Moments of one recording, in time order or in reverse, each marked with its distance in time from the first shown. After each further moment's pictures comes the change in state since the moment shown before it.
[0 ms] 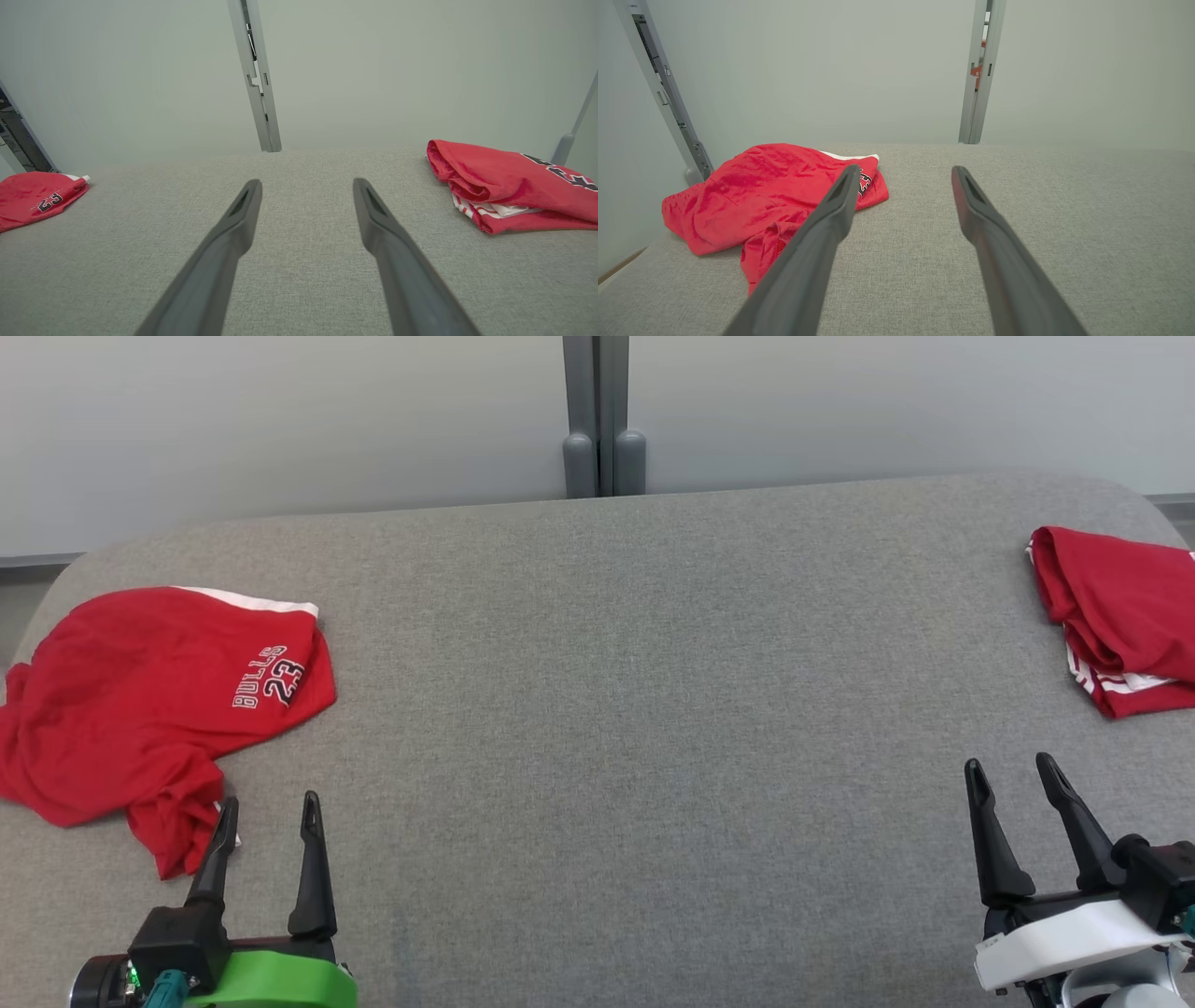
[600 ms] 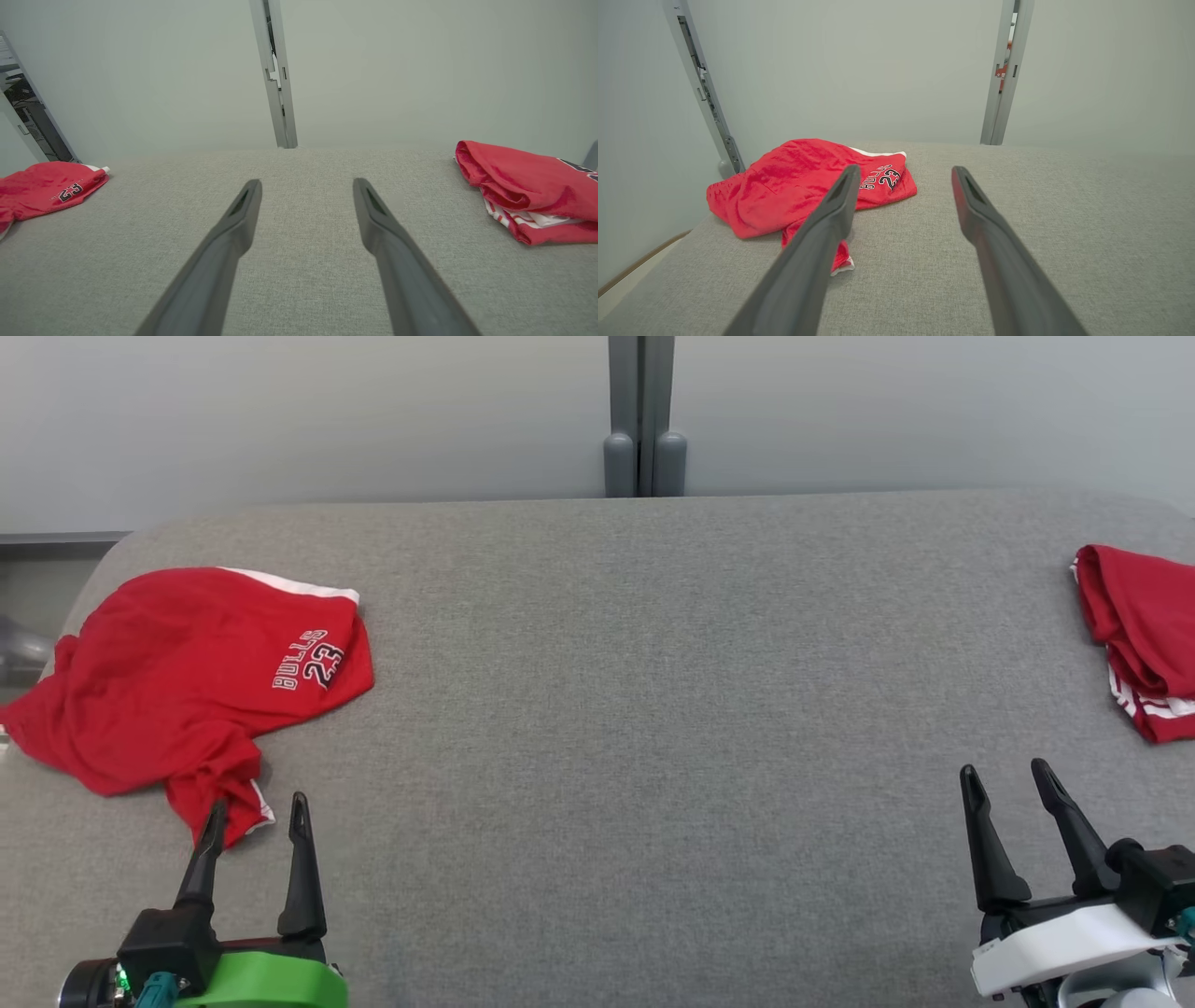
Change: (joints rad) left arm 0.001 0.000 0.019 0.001 0.006 -0.002 0.000; right arm 0.006 0.002 0.004 0.005 -0.005 0.000 0.002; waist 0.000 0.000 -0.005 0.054
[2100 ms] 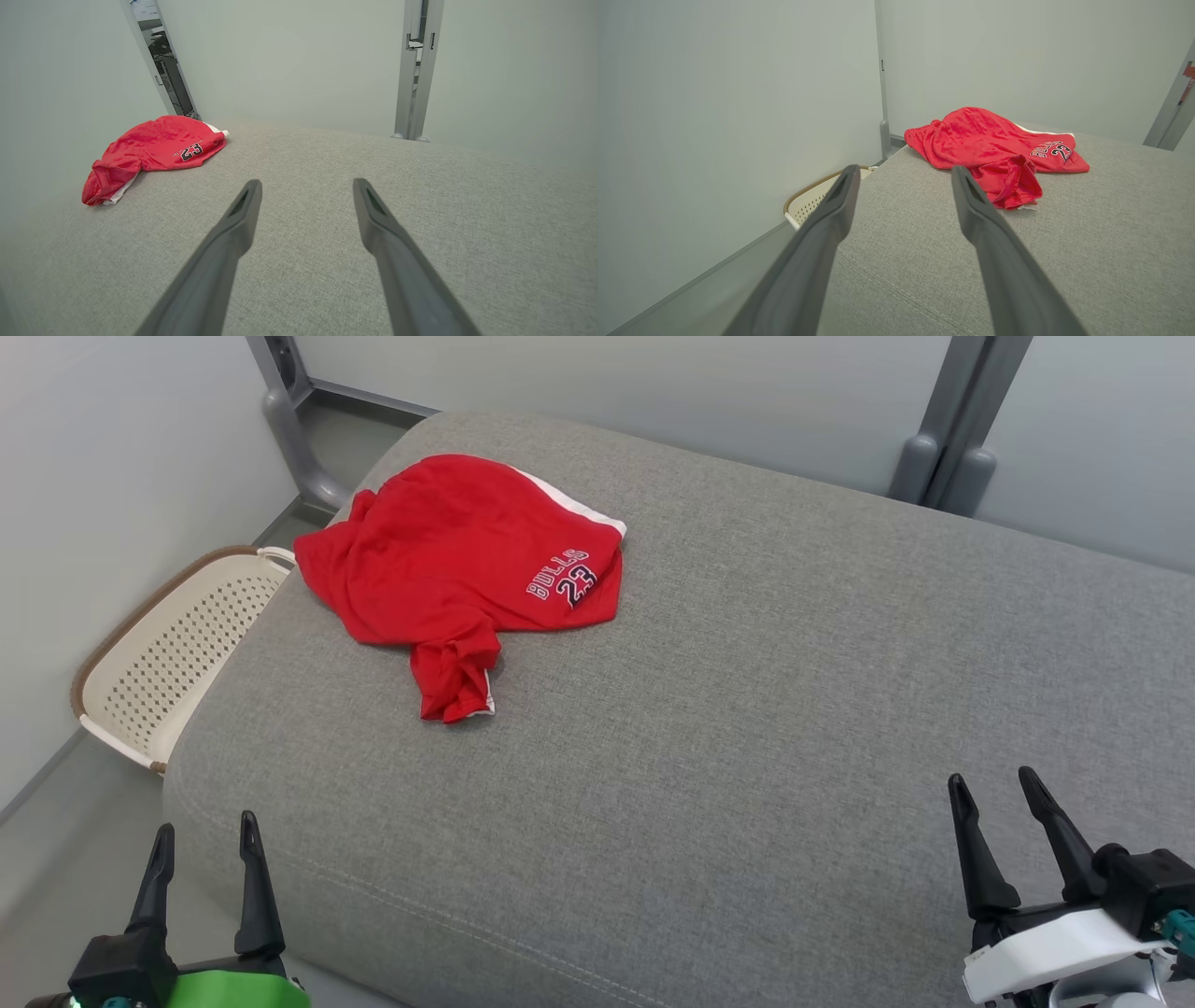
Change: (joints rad) left arm 0.034 0.005 0.067 -0.017 -0.009 0.020 0.000; right arm 0.002 0.010 0.009 0.015 -0.014 0.000 0.003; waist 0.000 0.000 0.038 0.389
